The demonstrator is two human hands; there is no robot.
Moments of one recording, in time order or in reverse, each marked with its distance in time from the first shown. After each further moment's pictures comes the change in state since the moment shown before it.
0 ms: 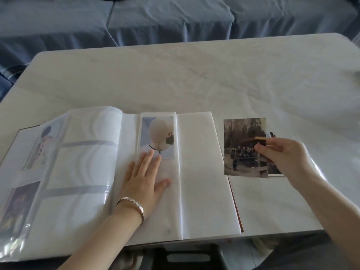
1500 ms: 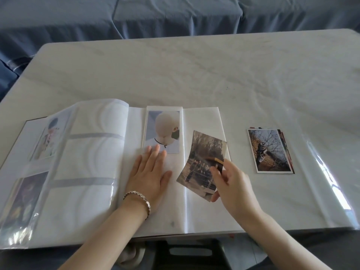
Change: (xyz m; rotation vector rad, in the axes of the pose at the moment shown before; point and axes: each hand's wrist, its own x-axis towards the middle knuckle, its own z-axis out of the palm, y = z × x) left_hand -0.003 -0.002 0.006 -0.020 -0.006 0.015; right_hand -0.081 0.004 0.099 -0.167 -0.244 -0.069
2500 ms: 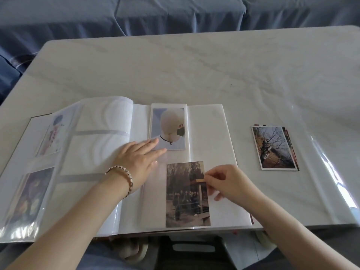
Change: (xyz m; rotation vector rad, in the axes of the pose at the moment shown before) left_hand 0.018 -0.035 -0.045 0.190 -0.145 0.142; right_hand 0.014 -0.008 0.000 -0.027 -0.360 0.207
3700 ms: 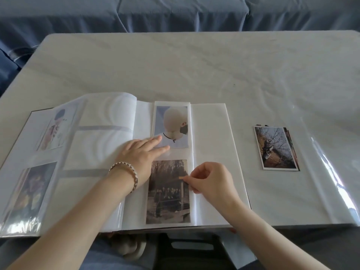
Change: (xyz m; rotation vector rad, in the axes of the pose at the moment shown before) left_hand 0.004 -0.007 0.013 -0.090 0.072 0.008; right_hand 0.005 -0.013 0.047 0.071 0.252 -0.028
